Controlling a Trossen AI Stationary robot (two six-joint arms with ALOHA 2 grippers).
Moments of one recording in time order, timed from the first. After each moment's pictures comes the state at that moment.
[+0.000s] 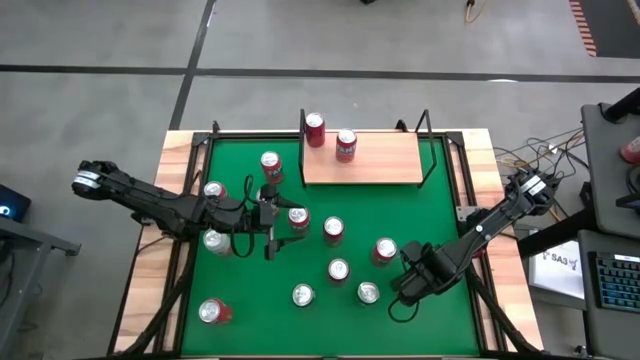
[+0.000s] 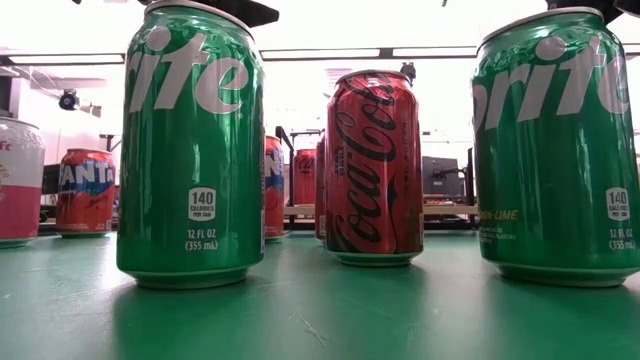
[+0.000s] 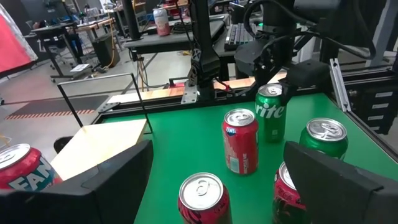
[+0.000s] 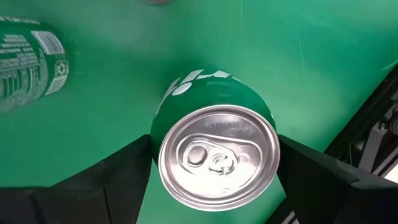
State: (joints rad) left arm -0.25 1.14 0.71 0.26 -0.31 0.08; right arm 0.62 1.64 1.25 -1.25 -0.03 1.68
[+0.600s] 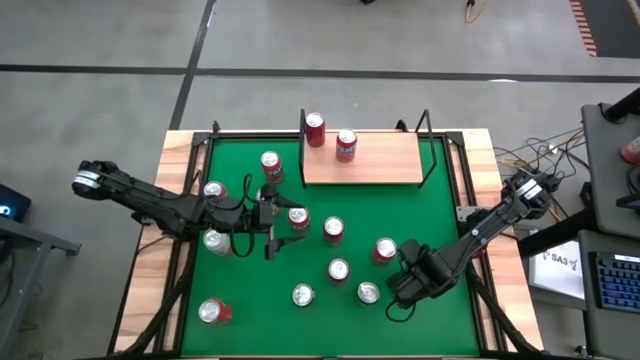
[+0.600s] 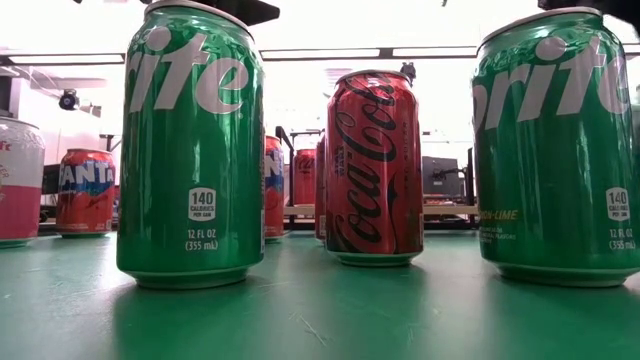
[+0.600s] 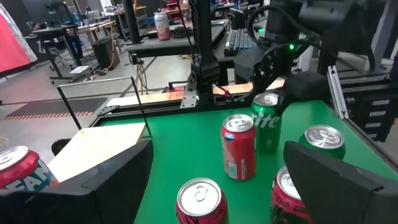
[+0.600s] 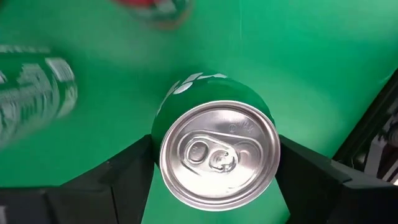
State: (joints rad) left arm -0.25 1.14 0.71 0.28 -0.30 0.07; right arm 0.62 1.64 1.31 -1.32 0.04 1.70
